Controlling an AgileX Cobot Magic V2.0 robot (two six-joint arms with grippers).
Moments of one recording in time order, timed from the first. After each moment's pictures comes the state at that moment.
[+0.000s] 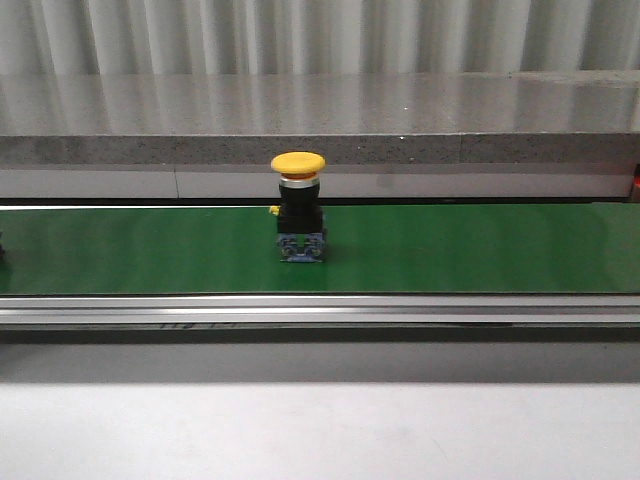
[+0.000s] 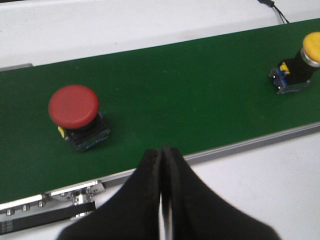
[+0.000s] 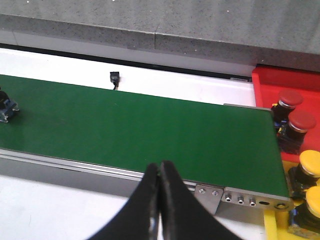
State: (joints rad) left arm -0.26 0.91 -0.74 -0.18 0.65 0.09; right arm -0.08 0.24 -0.44 0.30 0.64 -0.28
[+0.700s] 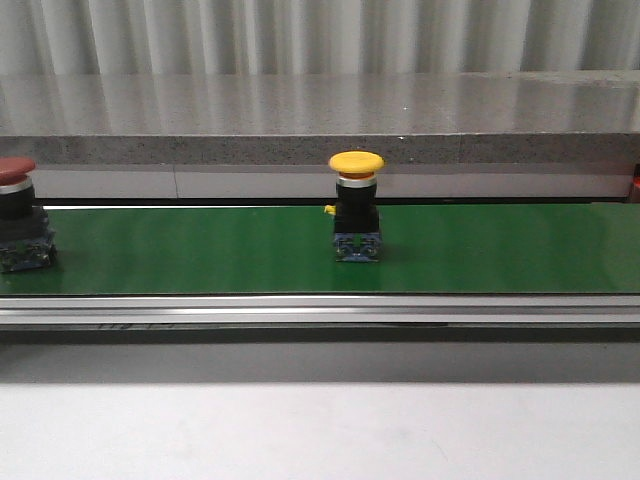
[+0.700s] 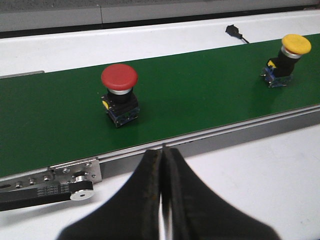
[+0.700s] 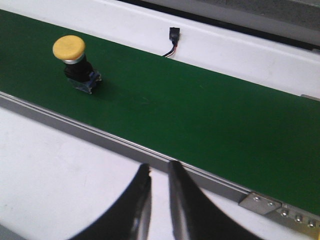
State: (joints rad) left arm -0.26 0.50 -0.56 -0.20 0.68 0.09; right arm 0.12 0.69 -0.73 0.30 0.77 -0.28
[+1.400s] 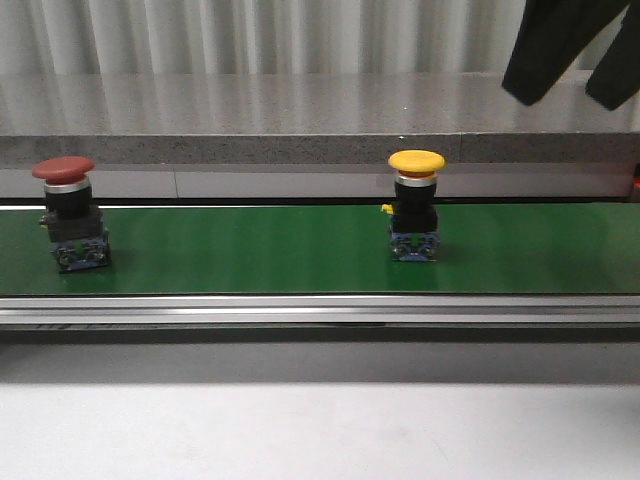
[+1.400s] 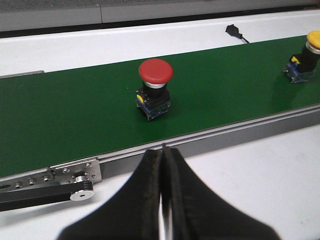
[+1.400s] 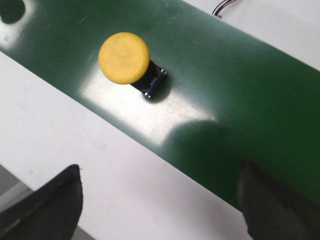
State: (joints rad) left arm -0.26 0.50 -0.56 -0.20 0.68 0.09; right arm 0.24 1.40 -1.22 0.30 1.04 -0.30
